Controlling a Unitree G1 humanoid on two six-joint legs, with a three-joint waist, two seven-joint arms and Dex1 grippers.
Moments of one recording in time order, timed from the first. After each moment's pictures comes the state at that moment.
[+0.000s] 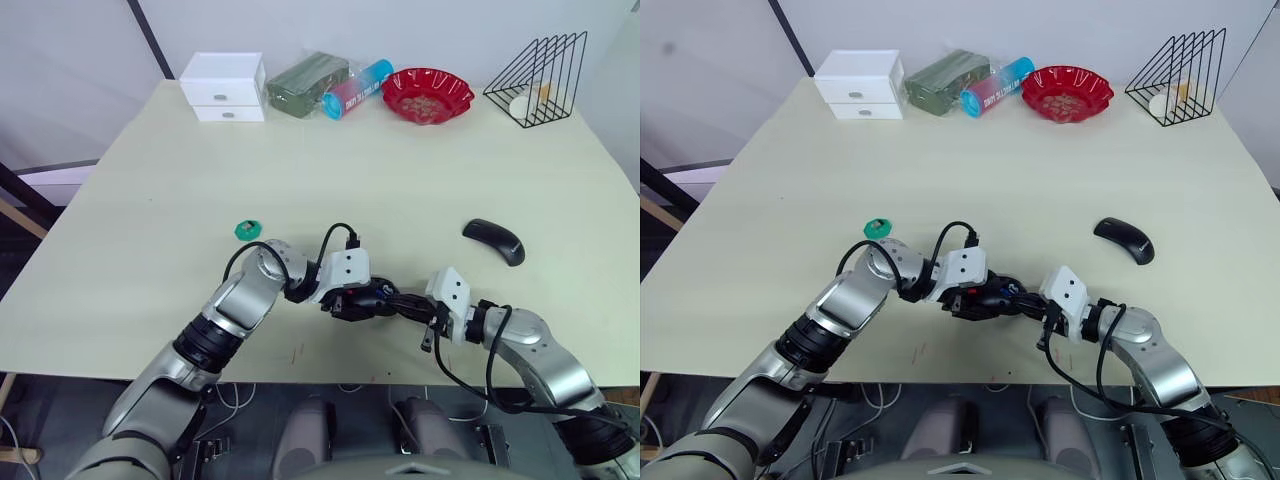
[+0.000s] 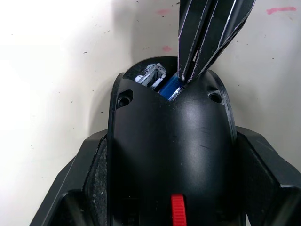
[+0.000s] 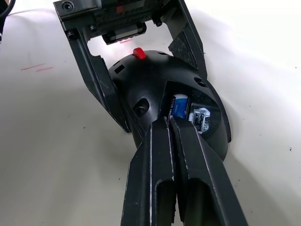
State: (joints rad) left arm -0.57 0.55 -0.50 -0.06 0.03 0.45 -1.17; right arm -0.06 -0.51 0.29 -0.25 0.27 0.30 0.78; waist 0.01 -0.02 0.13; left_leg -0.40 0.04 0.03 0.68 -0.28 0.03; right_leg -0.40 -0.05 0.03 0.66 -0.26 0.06
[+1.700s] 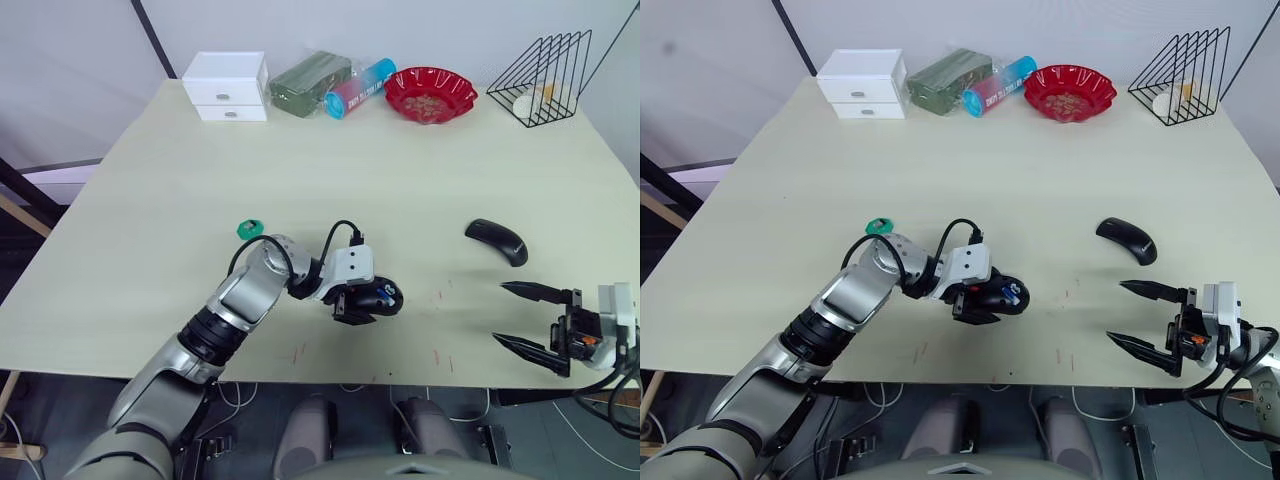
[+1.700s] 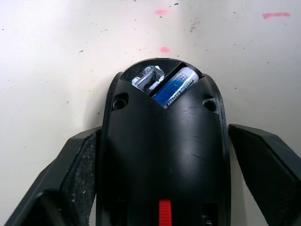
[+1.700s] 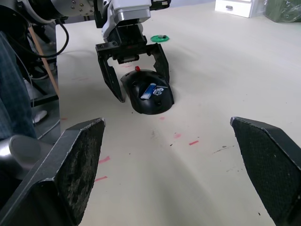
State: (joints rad) left arm -0.61 0.54 -0.51 -0.04 0.00 0.50 -1.20; right arm 0.18 -0.68 -0.29 -0.07 0.65 -0.02 1.37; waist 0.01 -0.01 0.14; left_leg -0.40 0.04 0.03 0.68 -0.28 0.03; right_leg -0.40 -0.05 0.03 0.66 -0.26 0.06
